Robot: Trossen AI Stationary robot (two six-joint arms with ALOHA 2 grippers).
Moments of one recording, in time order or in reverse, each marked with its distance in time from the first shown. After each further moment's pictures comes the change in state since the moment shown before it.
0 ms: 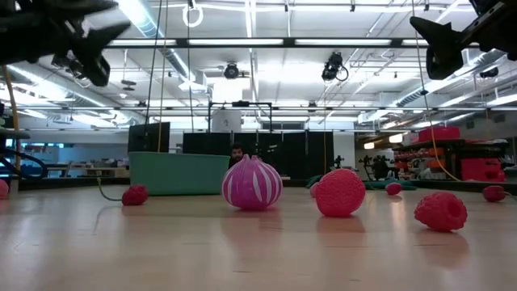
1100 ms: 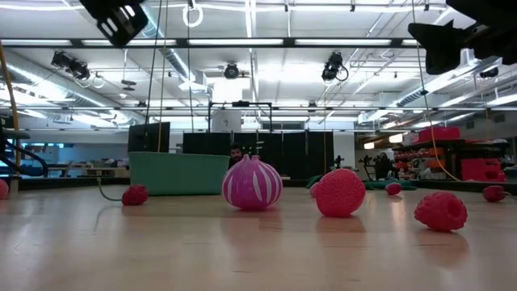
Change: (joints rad) left arm -0.303 1.012 0.742 -0.581 -0.036 0.027; right arm 0.000 0.004 0.007 -0.097 -0.002 -0.313
